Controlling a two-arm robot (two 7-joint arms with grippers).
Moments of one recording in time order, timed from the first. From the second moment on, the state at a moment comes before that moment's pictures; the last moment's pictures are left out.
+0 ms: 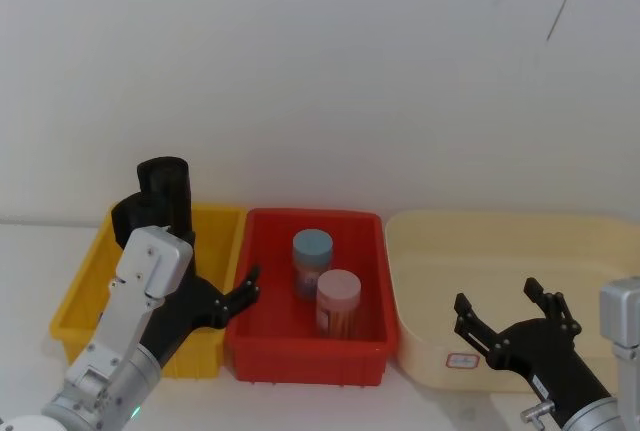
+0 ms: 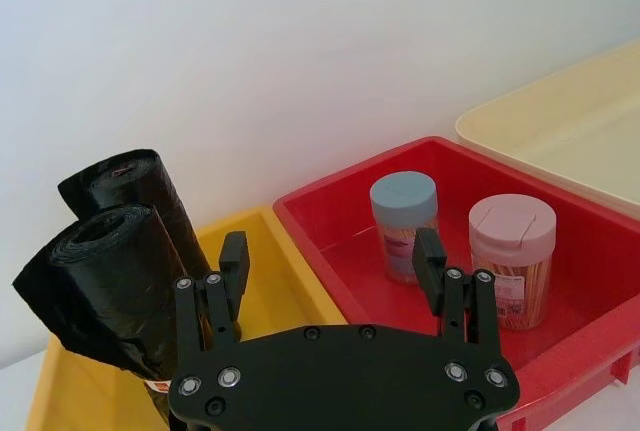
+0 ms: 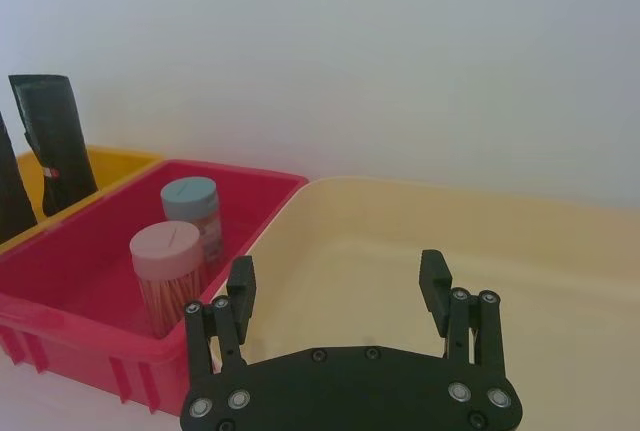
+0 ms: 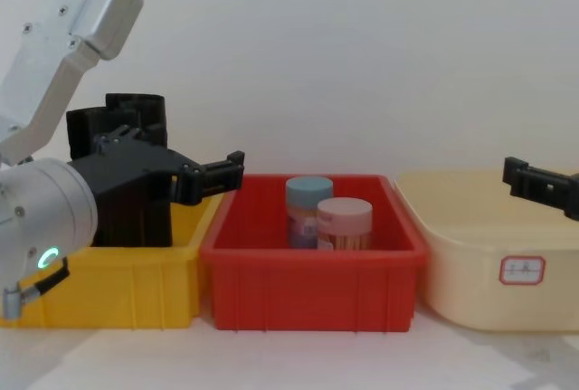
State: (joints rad) left arm -0.24 0.38 0.45 -1.63 -0.20 0.01 -0.01; right arm -0.01 0.34 -0.23 -1.77 0.29 0.03 0.07
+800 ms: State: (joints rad) left arm -0.23 0.38 0.45 -1.63 -0.20 0.01 -0.01; right arm -0.01 0.34 -0.23 -1.77 0.29 0.03 0.07
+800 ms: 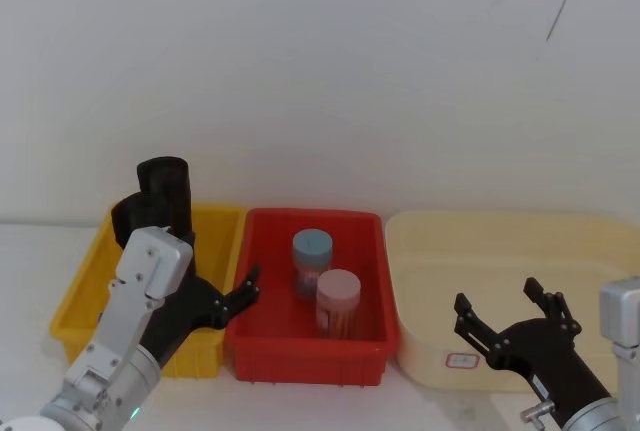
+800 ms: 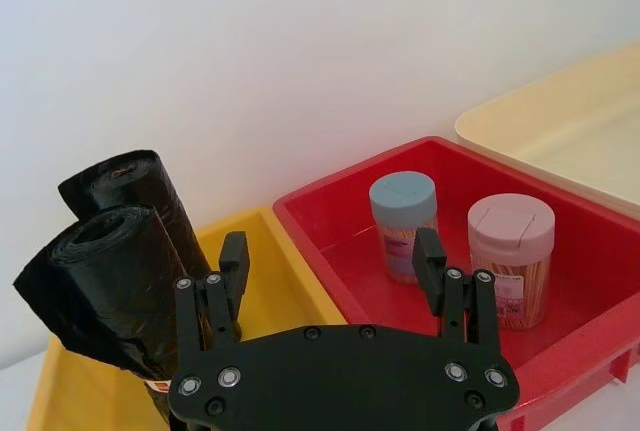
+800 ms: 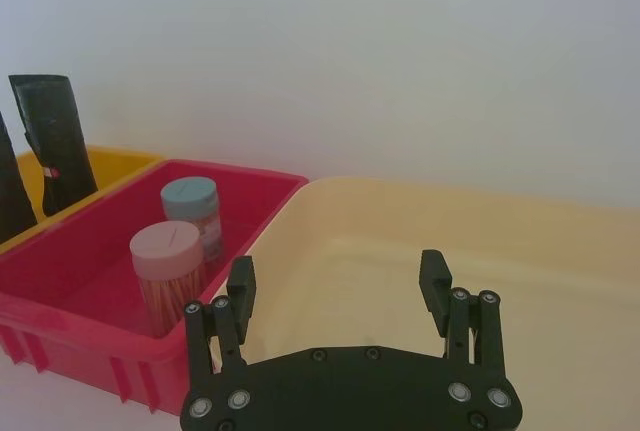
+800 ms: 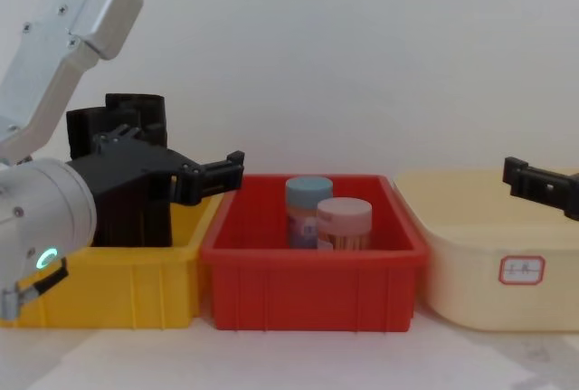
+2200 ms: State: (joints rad) left arm -0.11 0.40 0.31 -1.68 -0.24 0.07 0.06; right arm -0.01 0.34 -0.23 -1.77 0.29 0.03 0.07
